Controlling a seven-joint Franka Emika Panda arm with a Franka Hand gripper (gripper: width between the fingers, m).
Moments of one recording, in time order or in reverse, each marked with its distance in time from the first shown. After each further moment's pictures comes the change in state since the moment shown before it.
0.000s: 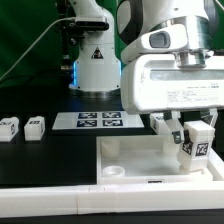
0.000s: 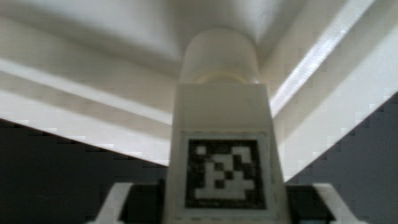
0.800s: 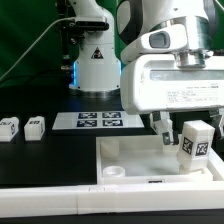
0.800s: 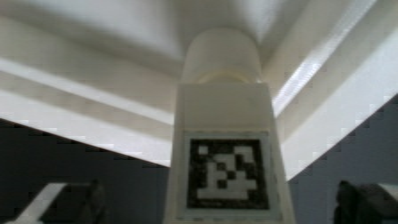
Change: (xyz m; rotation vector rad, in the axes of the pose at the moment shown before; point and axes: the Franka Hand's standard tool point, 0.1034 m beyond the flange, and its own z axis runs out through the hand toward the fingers) arm 0.000 0.000 0.000 0.000 0.000 -0.003
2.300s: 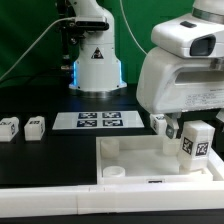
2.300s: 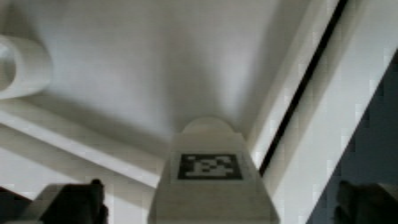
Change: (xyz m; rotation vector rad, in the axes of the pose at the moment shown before) arm 0.005 -0.003 -0.007 0.045 -0.632 -0.019
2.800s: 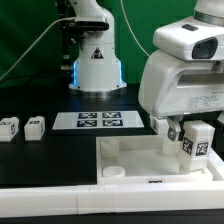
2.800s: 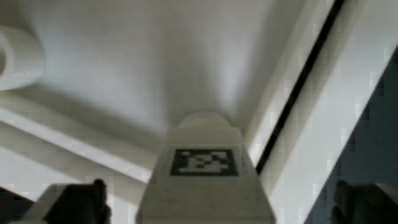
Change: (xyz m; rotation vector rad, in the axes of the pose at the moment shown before) arm 0.001 -0.002 0.001 -0.001 0.006 0.040
